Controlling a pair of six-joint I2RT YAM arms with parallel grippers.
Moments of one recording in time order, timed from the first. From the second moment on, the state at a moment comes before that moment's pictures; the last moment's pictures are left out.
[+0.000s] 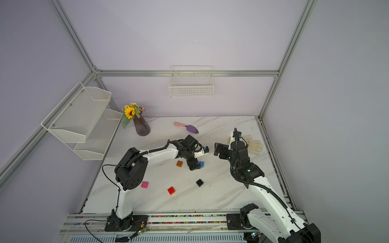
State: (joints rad) left arm -0.74 2.07 1.52 -0.55 0.20 0.51; right arm 0.35 0.96 0.76 -0.26 0.08 0.50
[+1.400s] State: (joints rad) left arm -0.66 2.23 1.71 -0.59 0.04 0.55; right arm 0.35 0.96 0.75 -0.33 -0.07 0.58
